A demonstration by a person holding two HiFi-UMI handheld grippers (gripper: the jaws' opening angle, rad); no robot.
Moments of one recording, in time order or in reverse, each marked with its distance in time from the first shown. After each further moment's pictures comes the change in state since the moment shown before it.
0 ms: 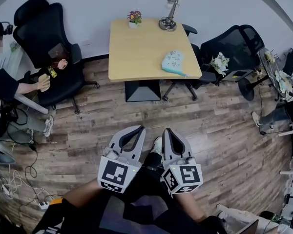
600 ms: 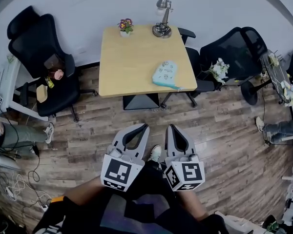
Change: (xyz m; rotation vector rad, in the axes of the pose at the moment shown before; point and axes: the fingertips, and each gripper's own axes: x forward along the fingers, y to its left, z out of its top) left arm 0.120 0.002 0.049 0.028 0.014 -0.002; right arm 0.066 -0.099 0.063 -0.016 -0.023 -0.012
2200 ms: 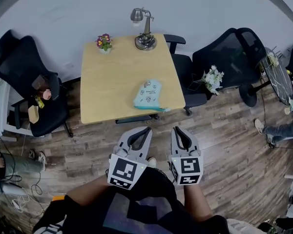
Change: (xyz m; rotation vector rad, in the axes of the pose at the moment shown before) left arm 0.186 0.009 0.017 0.041 0.082 -0.063; right arm 0.107 -0.164 0.003 -0.216 0.205 -0.057
